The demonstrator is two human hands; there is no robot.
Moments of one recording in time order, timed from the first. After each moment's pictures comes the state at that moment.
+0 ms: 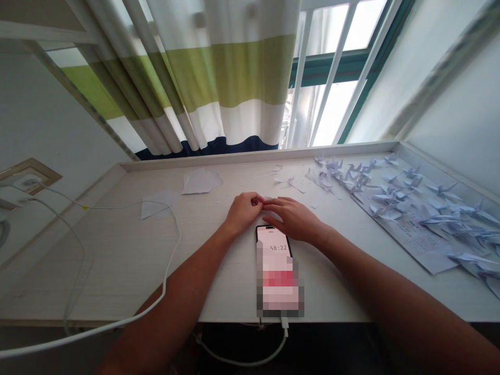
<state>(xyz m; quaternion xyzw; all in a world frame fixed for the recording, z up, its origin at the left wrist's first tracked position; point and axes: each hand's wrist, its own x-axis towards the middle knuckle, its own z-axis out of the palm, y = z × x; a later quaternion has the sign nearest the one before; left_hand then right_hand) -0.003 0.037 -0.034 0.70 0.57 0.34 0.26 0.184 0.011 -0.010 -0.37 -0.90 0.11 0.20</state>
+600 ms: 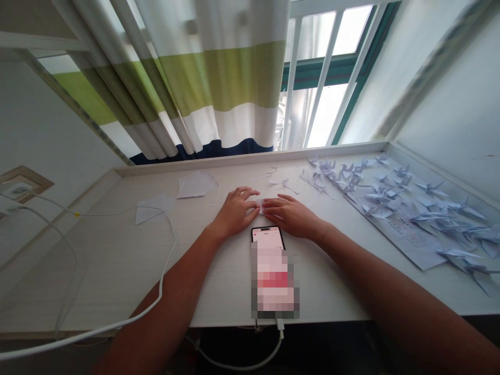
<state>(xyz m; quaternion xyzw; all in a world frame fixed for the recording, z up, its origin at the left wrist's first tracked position) -0.023 0.032 -0.024 0.87 0.44 0.23 0.06 0.202 0.025 -0.016 -0.33 -0.92 0.09 0.18</state>
